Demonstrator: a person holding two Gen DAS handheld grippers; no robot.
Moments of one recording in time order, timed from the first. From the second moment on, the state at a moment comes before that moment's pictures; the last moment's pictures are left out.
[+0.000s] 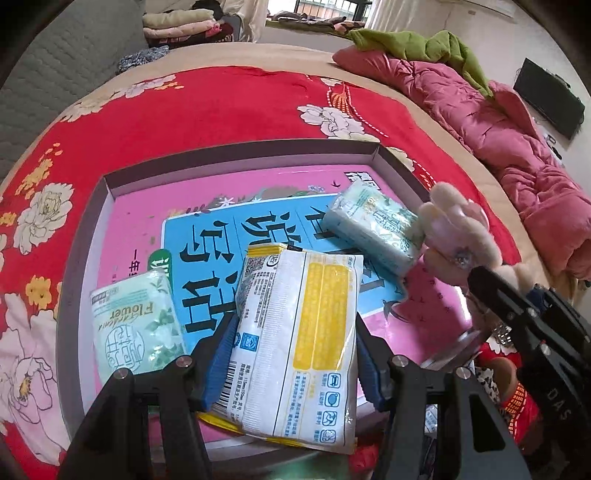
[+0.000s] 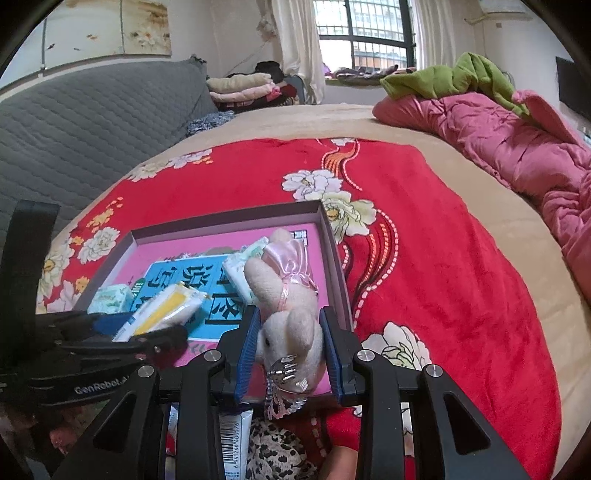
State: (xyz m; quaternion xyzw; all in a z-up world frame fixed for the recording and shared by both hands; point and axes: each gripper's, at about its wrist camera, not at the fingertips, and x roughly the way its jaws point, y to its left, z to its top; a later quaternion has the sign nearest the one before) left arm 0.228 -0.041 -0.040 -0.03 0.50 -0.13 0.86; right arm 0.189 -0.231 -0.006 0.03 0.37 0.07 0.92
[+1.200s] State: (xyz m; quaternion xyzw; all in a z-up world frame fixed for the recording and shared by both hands) left arm 0.226 -0.042 -0.040 -0.02 0.50 -0.13 0.85; right arm 0.210 -0.222 -0.024 0.00 0.40 0.05 0.91
